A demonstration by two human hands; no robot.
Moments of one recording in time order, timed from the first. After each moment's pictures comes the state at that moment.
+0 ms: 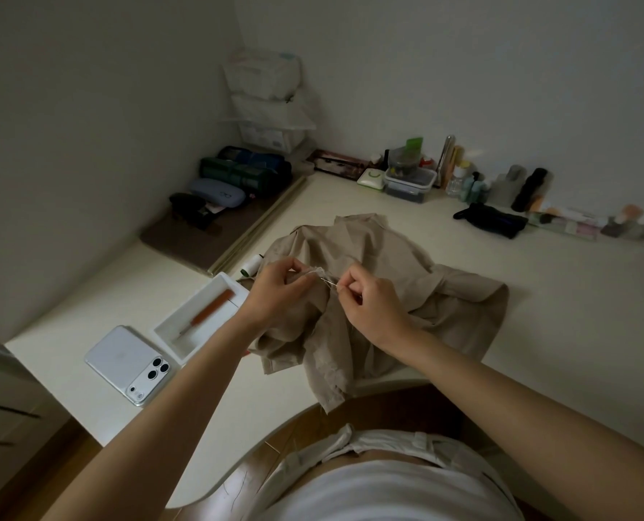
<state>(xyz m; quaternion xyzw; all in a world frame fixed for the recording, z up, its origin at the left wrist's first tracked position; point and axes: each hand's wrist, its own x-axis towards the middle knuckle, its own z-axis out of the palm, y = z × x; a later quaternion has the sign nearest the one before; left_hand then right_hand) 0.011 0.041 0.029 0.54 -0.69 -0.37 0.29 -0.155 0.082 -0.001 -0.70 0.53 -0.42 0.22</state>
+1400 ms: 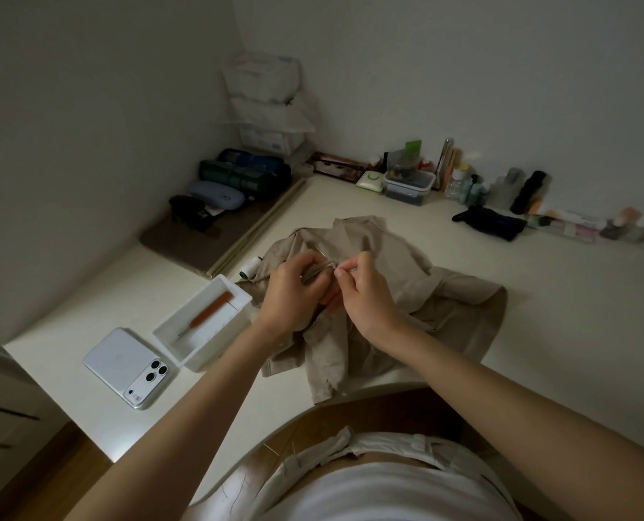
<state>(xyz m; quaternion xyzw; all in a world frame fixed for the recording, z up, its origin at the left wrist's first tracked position) -0.014 0.055 0.034 0.48 -0.74 -0.29 0.38 -0.143 0.082 0.026 -0.59 0.56 -0.45 0.36</state>
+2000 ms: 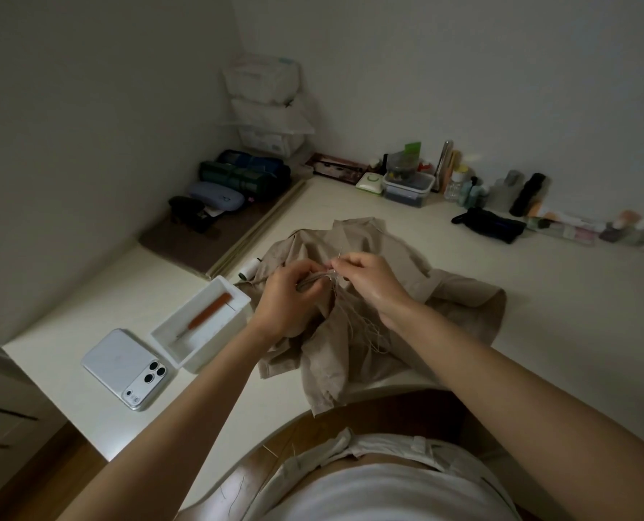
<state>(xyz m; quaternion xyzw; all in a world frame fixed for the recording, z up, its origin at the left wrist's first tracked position) -0.006 0.048 0.025 0.47 -0.76 -0.29 0.34 -0.155 0.063 0.044 -0.49 0.58 -0.42 0.50</state>
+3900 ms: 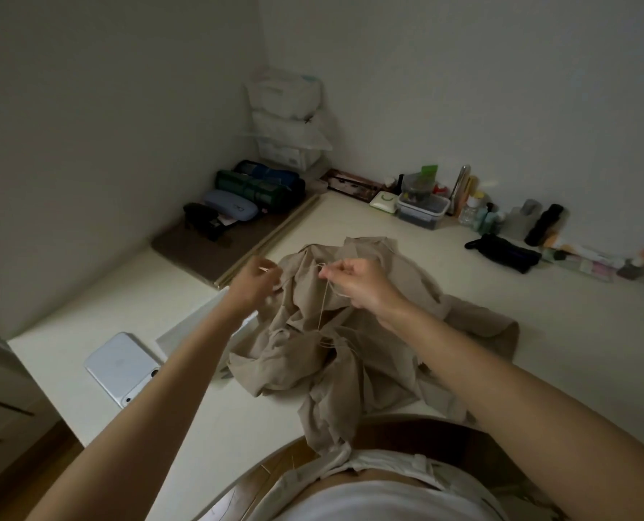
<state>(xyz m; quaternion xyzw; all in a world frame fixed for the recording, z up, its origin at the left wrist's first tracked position) 0.041 0.001 0.035 0.64 -0.56 -0.44 0.28 -0.147 0.034 0.053 -0.55 0.57 -0.35 0.50</state>
